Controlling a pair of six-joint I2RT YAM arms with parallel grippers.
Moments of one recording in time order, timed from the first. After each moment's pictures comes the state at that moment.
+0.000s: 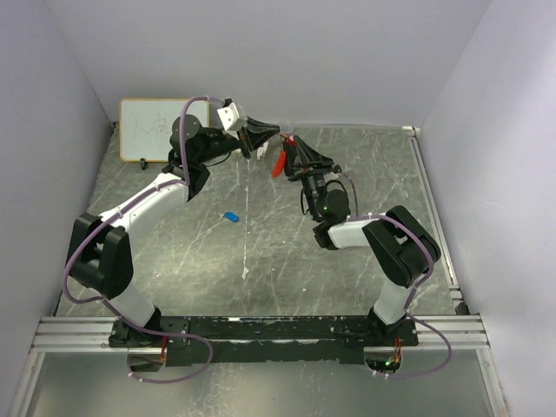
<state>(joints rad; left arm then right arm) -0.48 1.63 1.27 0.67 0.74 -0.01 0.59 1.77 0.72 1.52 0.27 2.04</state>
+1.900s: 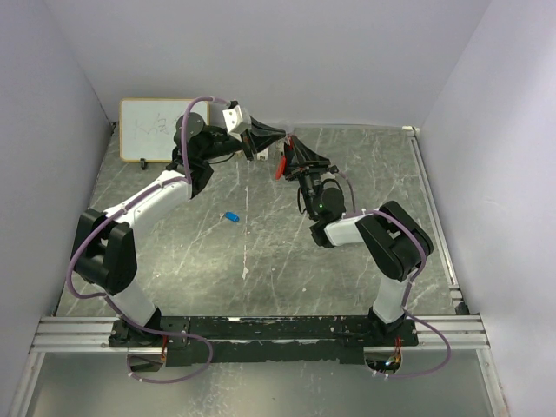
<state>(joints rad) -0.49 1.66 1.30 0.68 0.84 0.00 0.59 1.83 0.76 1.53 0.28 2.04</state>
